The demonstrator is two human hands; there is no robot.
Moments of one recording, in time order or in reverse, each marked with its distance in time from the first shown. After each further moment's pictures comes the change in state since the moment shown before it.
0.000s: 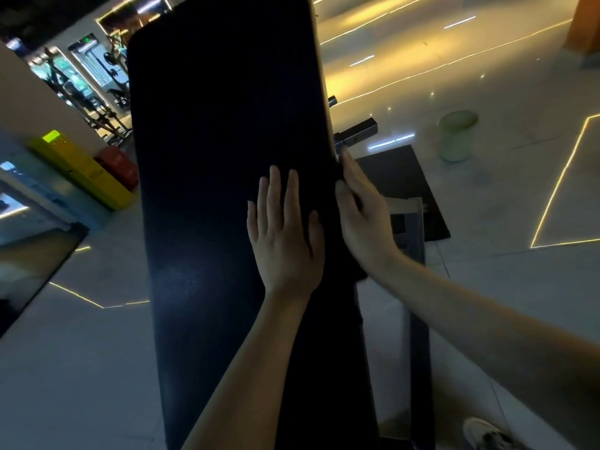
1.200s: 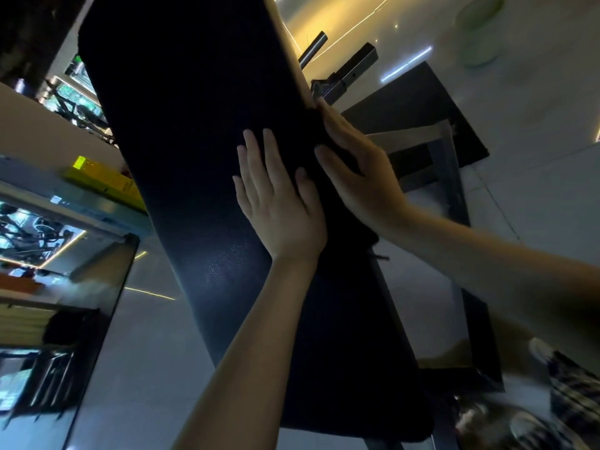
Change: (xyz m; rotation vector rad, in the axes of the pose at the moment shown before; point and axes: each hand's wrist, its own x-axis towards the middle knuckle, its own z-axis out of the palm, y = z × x) left_hand -0.002 0.004 0.001 0.047 0.029 -0.007; right_hand -0.015 0.013 0.000 0.003 -0.027 -0.040
